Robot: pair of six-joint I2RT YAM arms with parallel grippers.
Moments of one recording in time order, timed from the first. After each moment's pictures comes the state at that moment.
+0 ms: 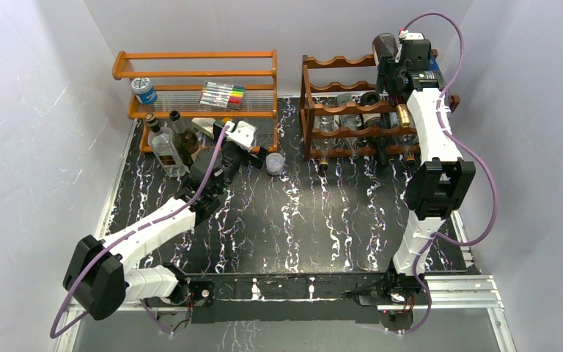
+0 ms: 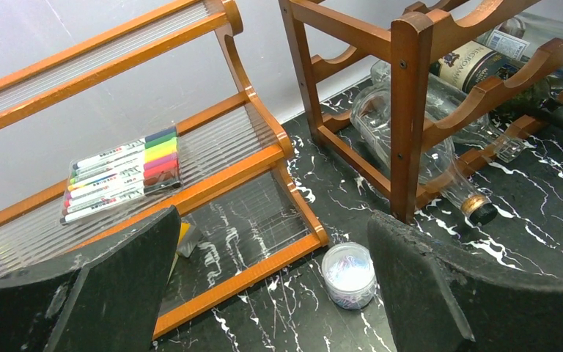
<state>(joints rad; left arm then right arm) -0.66 1.19 0.77 0.47 -0.19 0.27 0.04 1.95 2.07 -0.71 0.12 0.05</state>
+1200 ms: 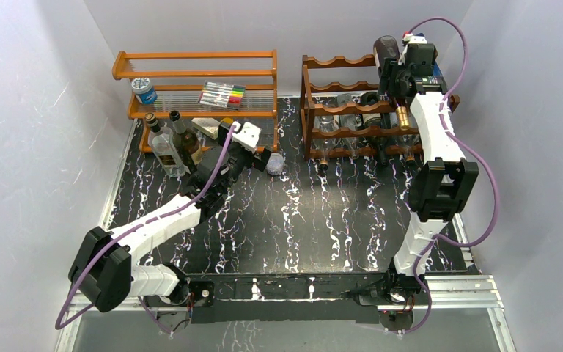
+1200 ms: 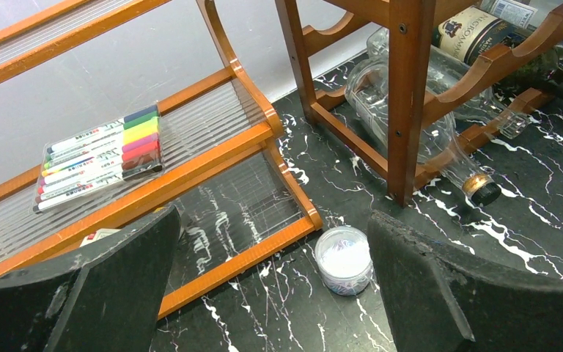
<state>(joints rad) -0.66 1.26 0.77 0.47 -0.19 0.26 0.01 1.93 1.98 -0.62 0.03 0.07</state>
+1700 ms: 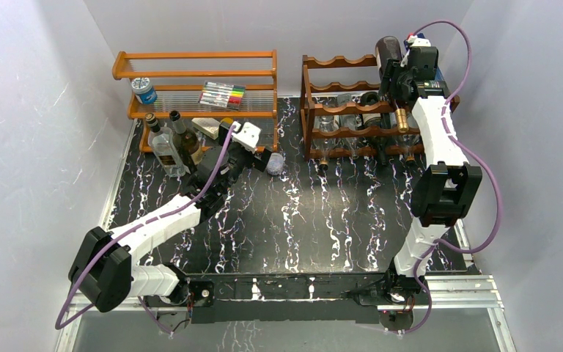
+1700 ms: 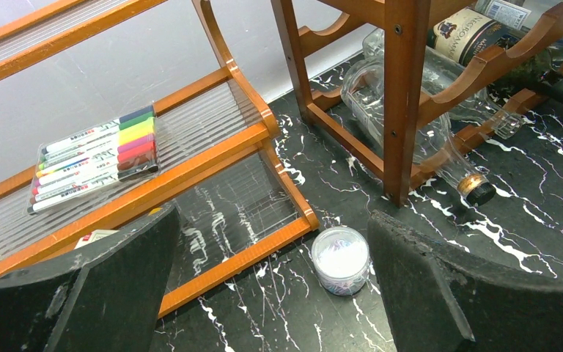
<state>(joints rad) -0.66 1.26 0.77 0.47 -0.18 0.25 0.01 1.87 1.90 -0.57 0.01 0.13</state>
